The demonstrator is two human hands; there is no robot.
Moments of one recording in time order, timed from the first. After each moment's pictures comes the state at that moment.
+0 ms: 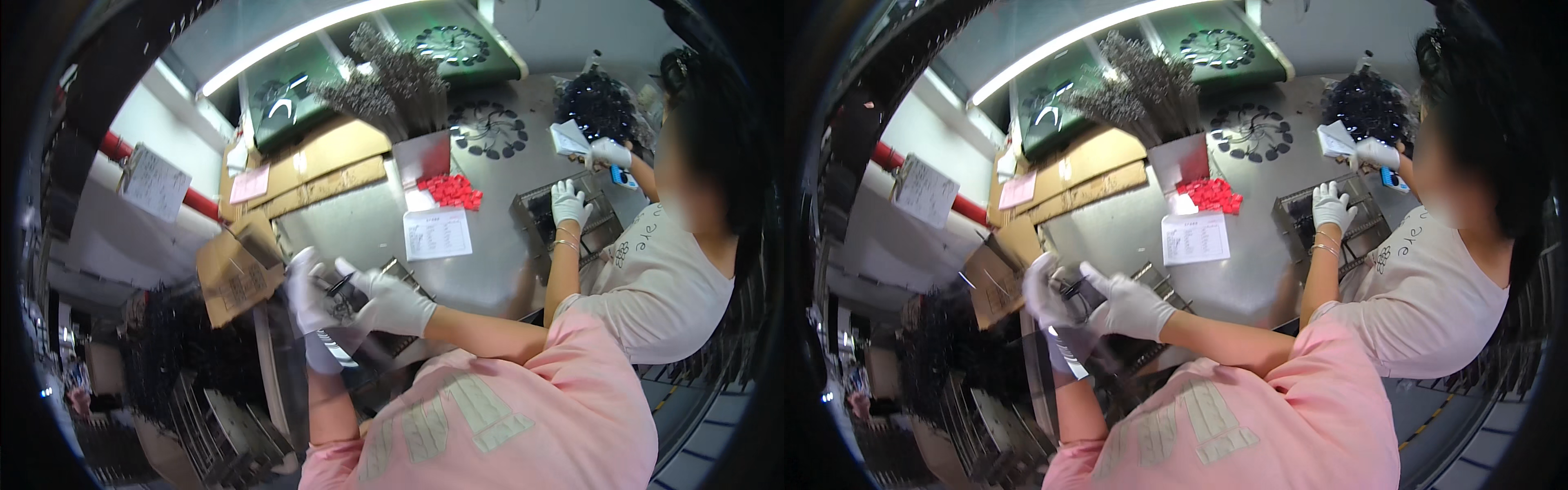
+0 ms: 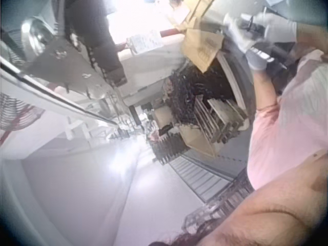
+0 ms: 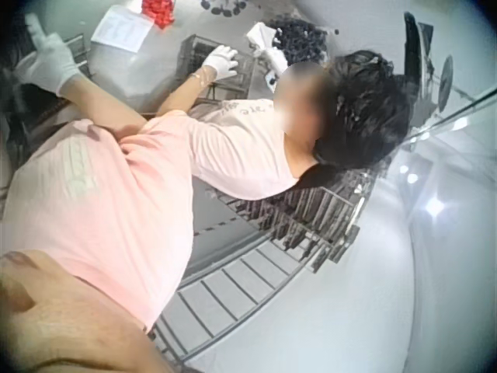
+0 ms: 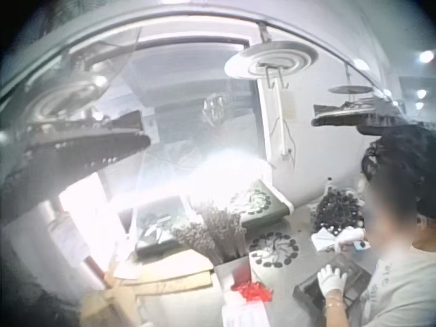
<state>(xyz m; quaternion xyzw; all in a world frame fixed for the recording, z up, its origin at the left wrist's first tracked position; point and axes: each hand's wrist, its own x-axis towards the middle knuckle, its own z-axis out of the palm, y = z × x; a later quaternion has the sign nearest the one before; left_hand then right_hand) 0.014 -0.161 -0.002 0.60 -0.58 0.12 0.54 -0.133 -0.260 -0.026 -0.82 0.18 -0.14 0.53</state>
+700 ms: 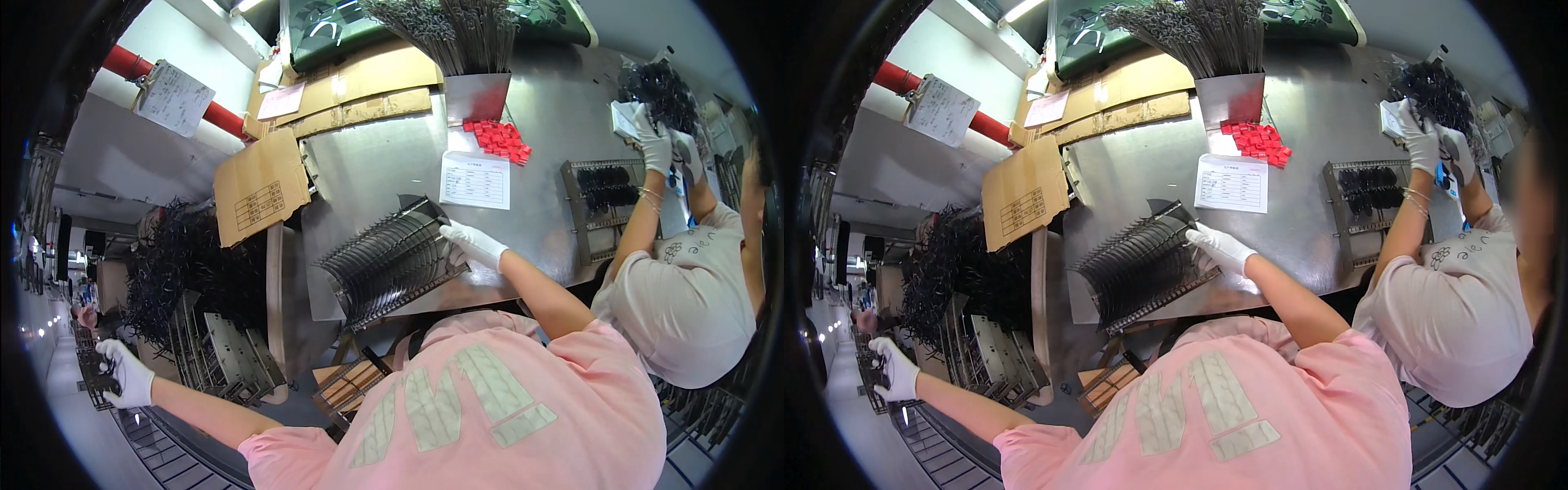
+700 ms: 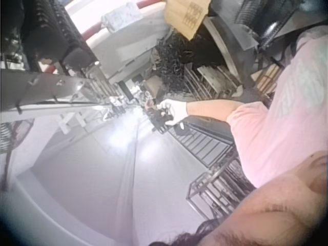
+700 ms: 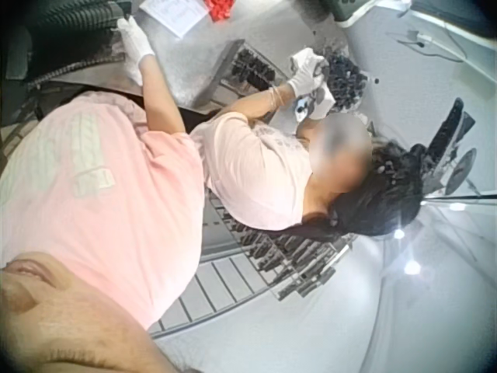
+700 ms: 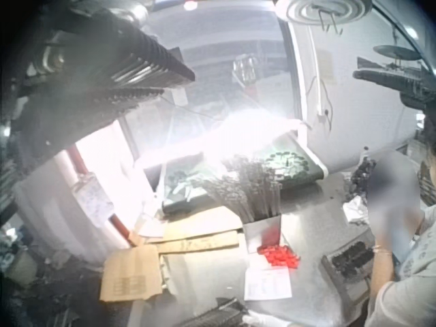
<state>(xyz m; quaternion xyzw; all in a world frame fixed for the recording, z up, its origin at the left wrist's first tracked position) 0.173 0.204 0.165 0.13 -0.23 0.09 0.96 -0.192 -0.324 -0.160 -0.58 0.29 0.11 0.76</state>
